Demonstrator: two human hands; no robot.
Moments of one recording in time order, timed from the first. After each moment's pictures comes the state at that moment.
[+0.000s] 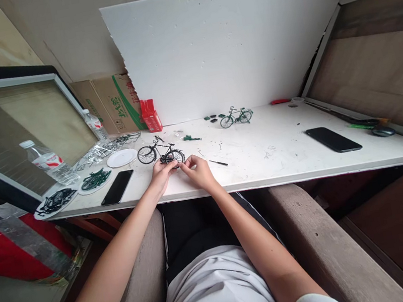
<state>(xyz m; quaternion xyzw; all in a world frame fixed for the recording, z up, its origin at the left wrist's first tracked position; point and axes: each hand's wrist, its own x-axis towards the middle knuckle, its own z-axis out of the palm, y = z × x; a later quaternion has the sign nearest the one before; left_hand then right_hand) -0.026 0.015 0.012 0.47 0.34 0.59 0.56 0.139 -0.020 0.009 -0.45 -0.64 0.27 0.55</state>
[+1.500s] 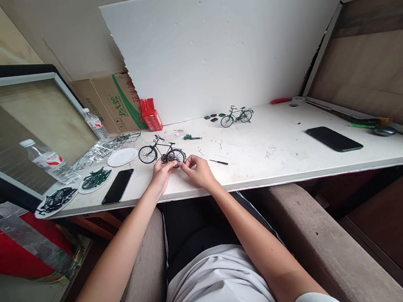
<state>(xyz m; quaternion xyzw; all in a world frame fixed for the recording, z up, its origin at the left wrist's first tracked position) -0.028 0.015 0.011 0.47 0.35 0.58 0.57 0.139 -0.021 0.009 -0.46 -0.65 0.28 0.54</state>
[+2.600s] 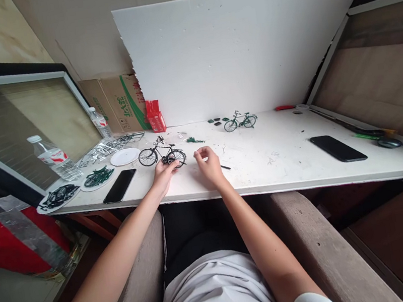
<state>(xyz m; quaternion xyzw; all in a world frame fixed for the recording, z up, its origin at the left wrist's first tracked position) -0.024 0.020 0.005 0.45 0.37 0.61 0.53 0.168 0.007 0.012 -0.49 -0.61 0.22 0.59</state>
